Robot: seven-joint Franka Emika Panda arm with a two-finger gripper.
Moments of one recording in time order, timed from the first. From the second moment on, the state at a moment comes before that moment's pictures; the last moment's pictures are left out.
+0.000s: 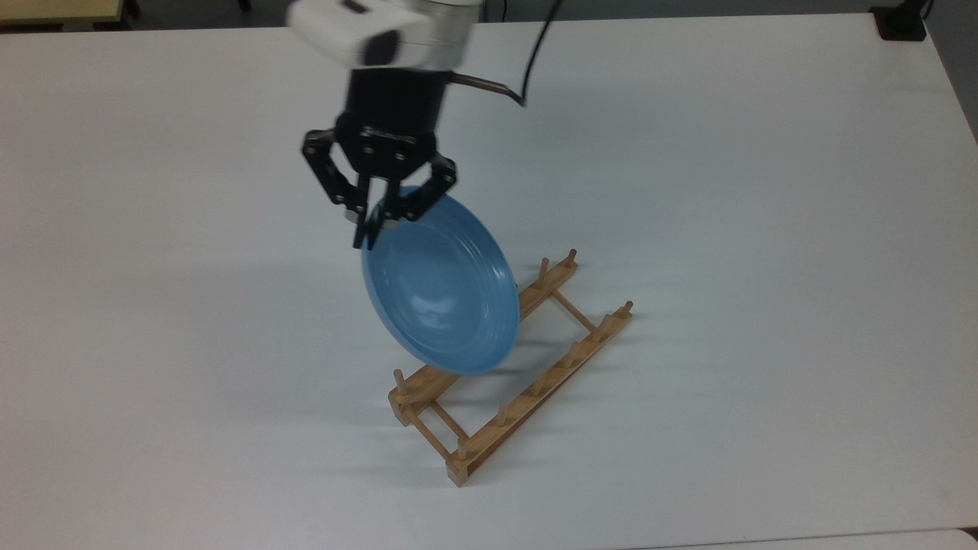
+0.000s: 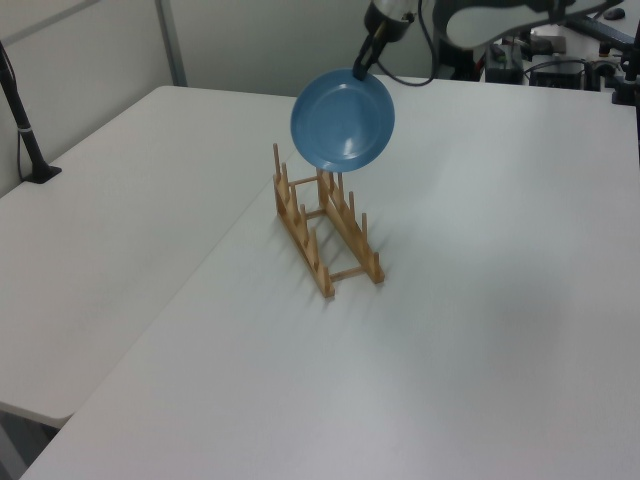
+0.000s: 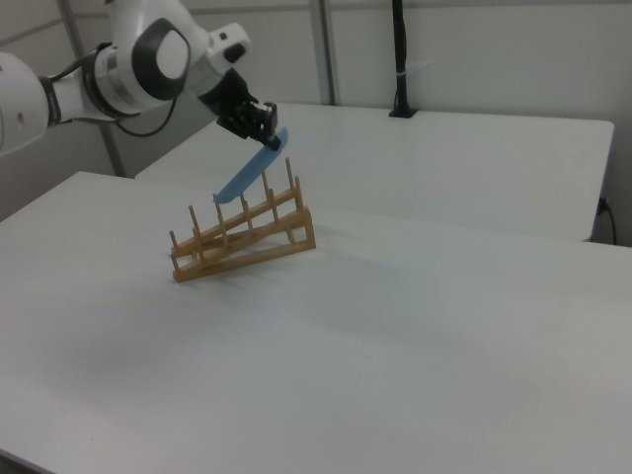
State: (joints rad) arm 0.12 0.29 -0.06 -1.48 -0.32 2.25 0.20
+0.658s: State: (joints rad) arm -0.09 0.20 -0.13 -1.60 0.14 1.97 -0.38
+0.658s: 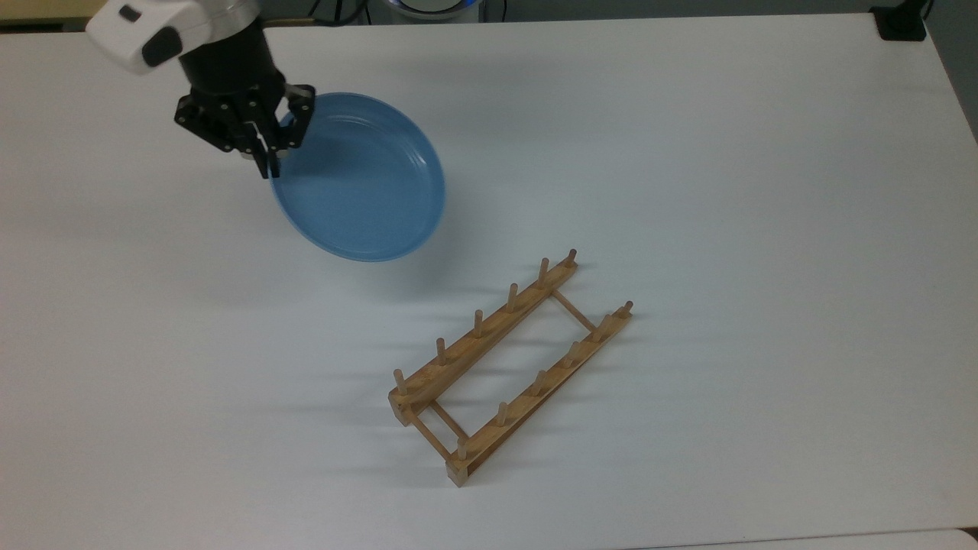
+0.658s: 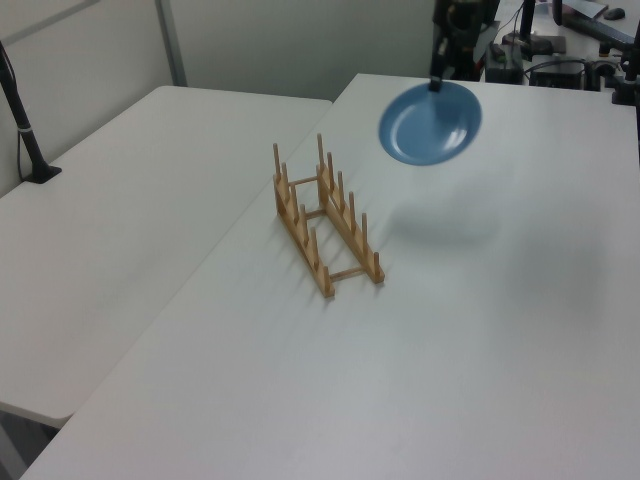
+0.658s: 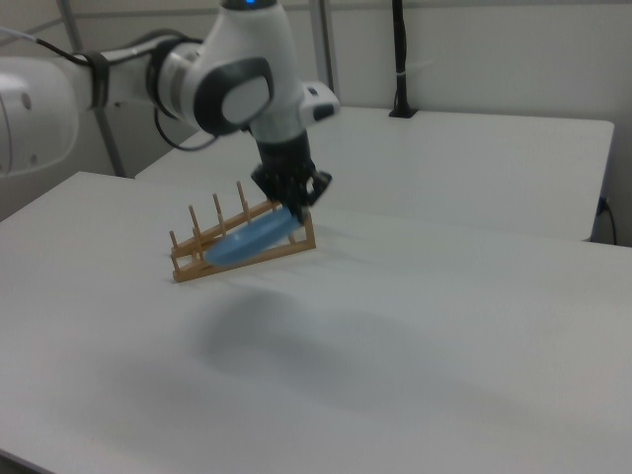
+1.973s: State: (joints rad) arm -0.13 0.38 -0.16 -1.78 0.29 2.18 -0.48
